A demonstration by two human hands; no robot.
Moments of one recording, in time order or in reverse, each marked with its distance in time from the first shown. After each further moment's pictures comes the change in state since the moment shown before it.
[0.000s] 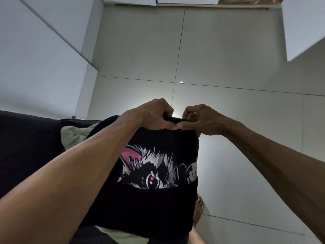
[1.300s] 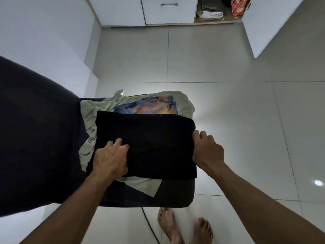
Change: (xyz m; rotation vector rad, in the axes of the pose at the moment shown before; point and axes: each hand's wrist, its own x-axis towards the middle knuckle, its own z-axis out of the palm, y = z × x) left_hand -0.248 -0.019 0.172 0.627 0.169 -0.434; right_hand -0.173 0.030 0.226 -0.730 0.642 0.304
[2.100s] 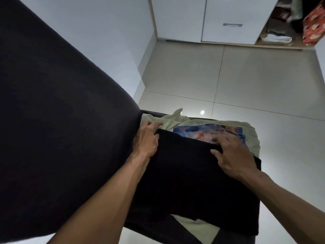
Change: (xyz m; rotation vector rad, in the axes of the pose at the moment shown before) left_hand 0.100 -0.126 0.004 -0.853 0.382 -0.228; right_hand 0.107 -0.127 -0.040 0.224 -0.077 -0.227
